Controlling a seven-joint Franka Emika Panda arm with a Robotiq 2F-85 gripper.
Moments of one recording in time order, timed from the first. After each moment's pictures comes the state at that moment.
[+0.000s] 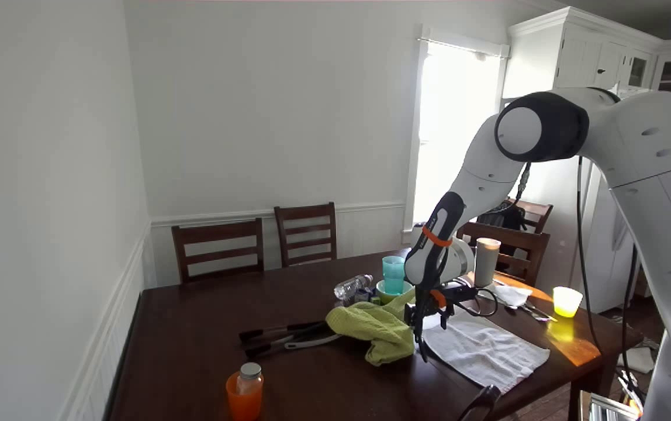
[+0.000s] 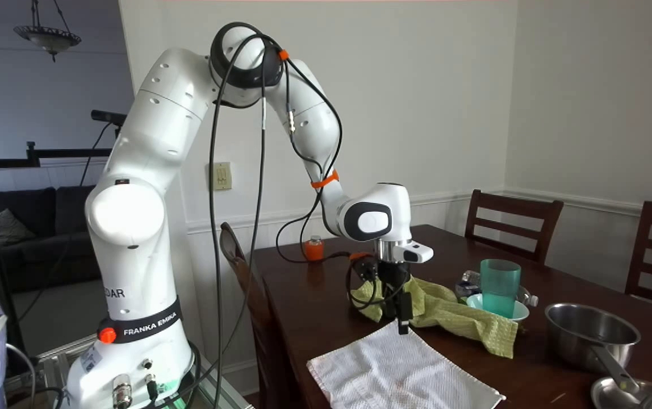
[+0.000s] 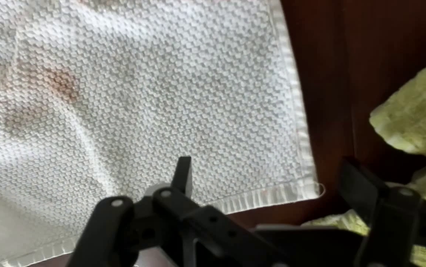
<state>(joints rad) -0.22 0.50 -0.27 -2.24 -0.01 2.72 0.25</state>
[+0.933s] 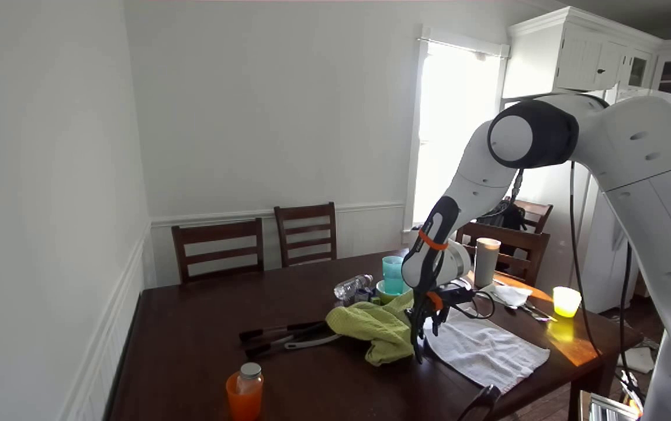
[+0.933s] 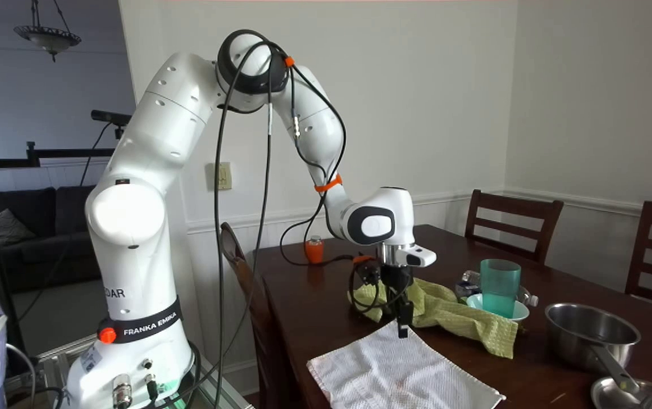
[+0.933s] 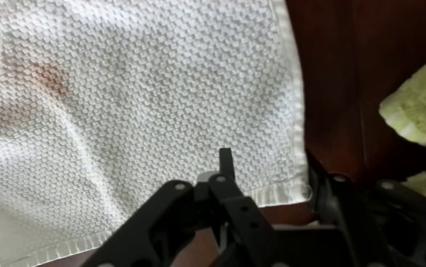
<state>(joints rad) -0.21 0.54 -0.28 -2.20 0.01 2.72 0.26</state>
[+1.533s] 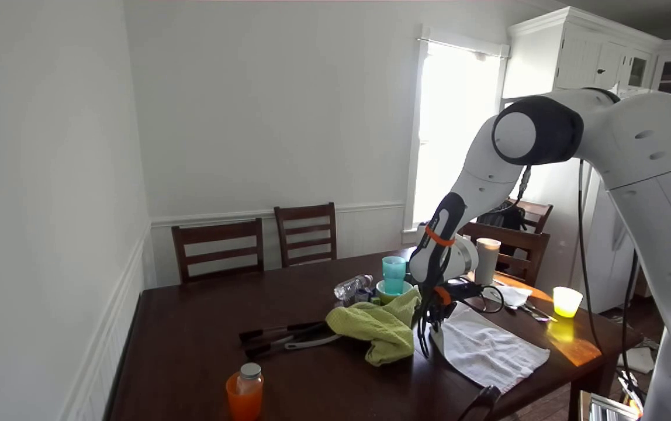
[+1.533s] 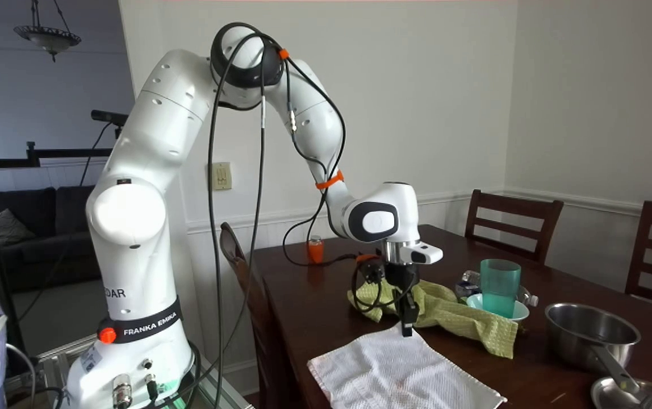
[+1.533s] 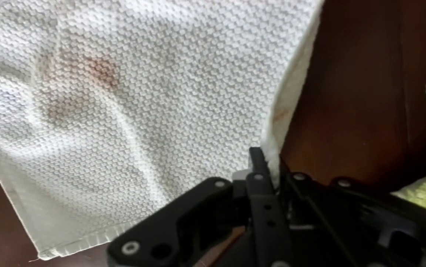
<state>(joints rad) -0.19 0.51 -0.35 -2.23 0.00 2.72 0.25</state>
